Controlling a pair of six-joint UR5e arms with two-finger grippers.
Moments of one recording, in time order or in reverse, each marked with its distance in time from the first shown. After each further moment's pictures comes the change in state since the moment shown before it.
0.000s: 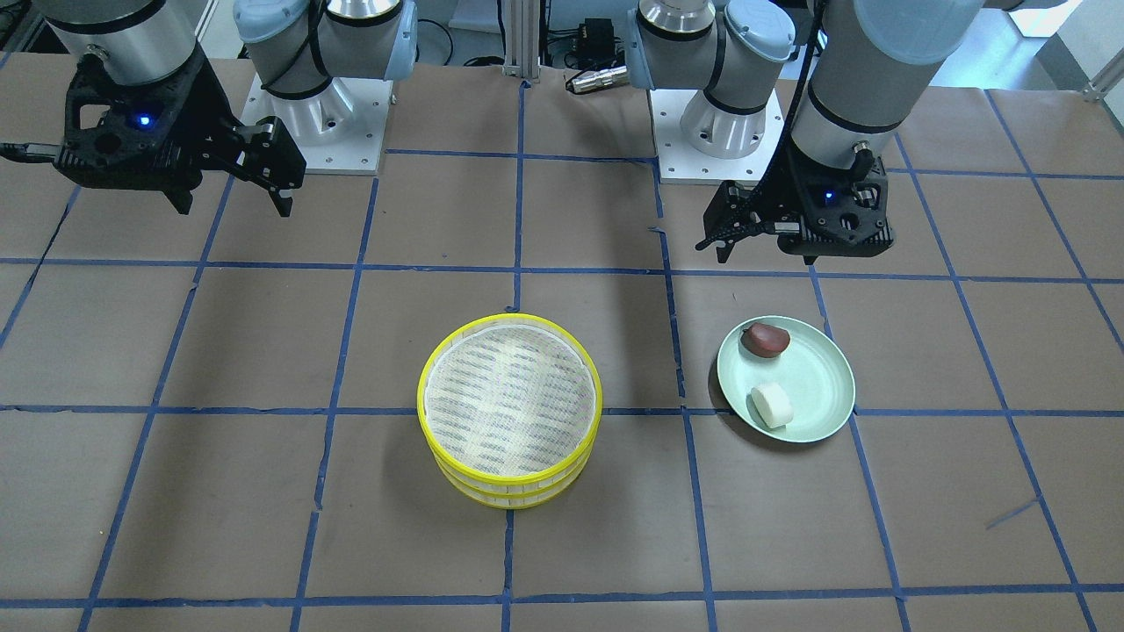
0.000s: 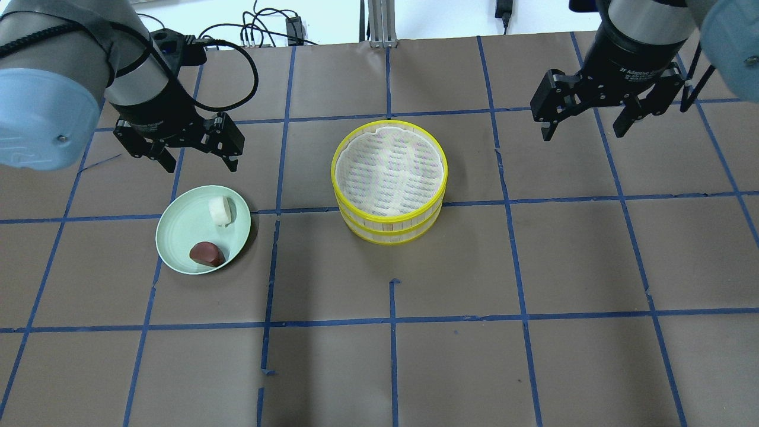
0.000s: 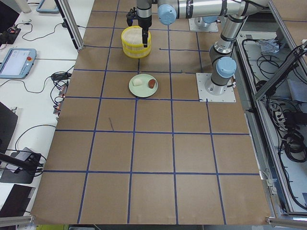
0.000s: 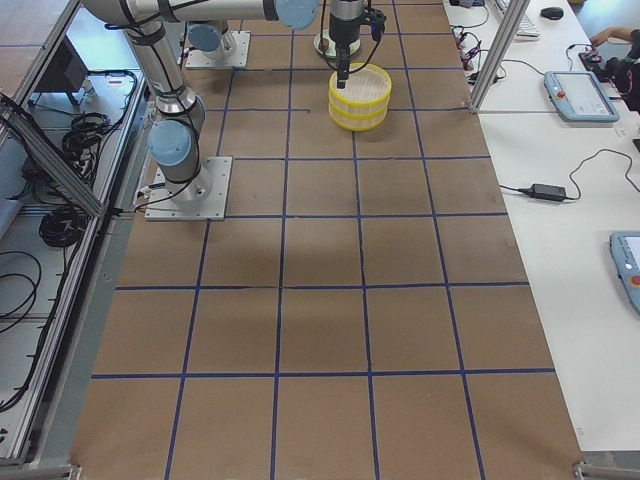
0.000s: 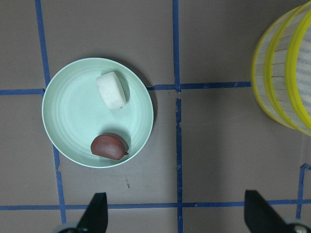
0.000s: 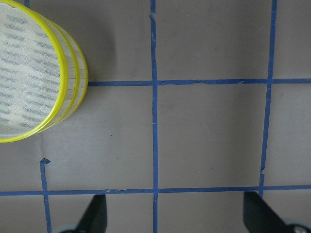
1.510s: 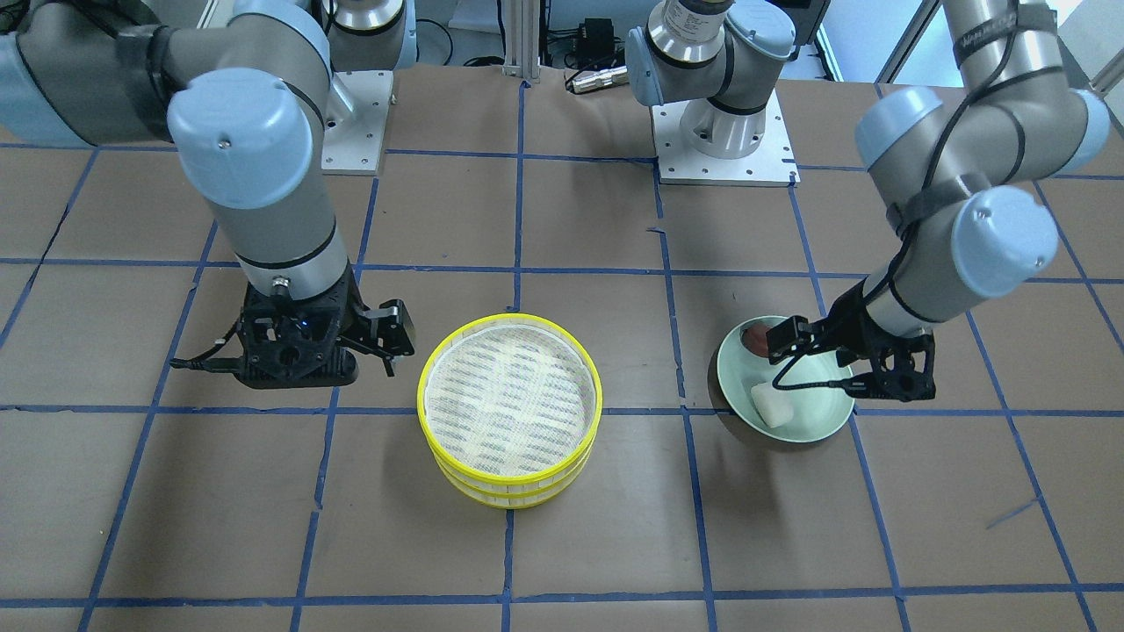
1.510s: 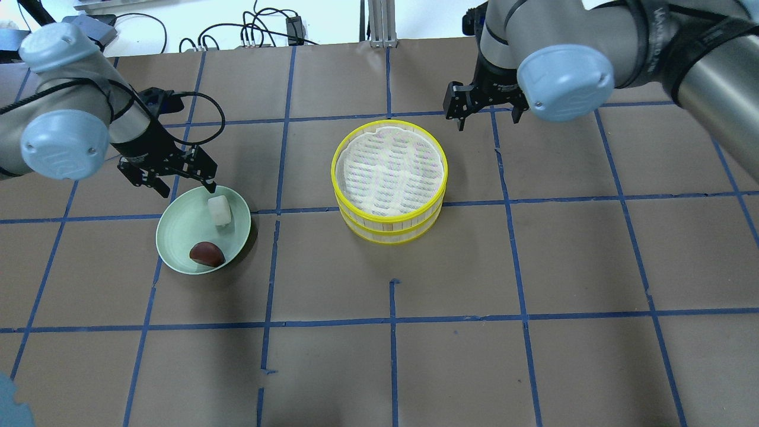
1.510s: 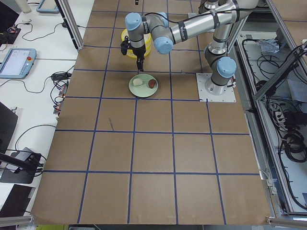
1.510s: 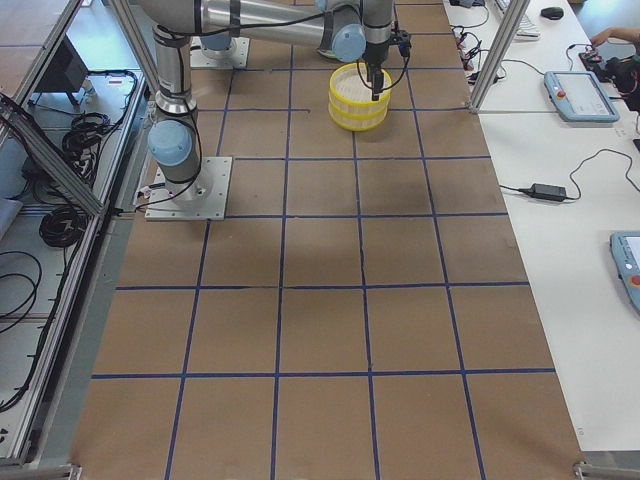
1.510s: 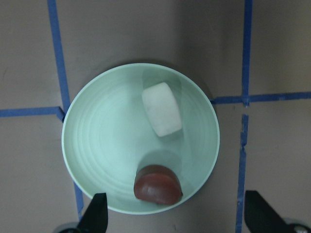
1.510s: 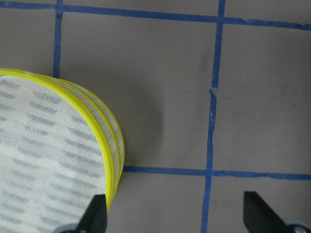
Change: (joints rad) left arm 0.227 -0.283 -0.118 0.267 -0.086 0.170; right arm 0.175 0.319 0.000 -0.416 -0.021 0.106
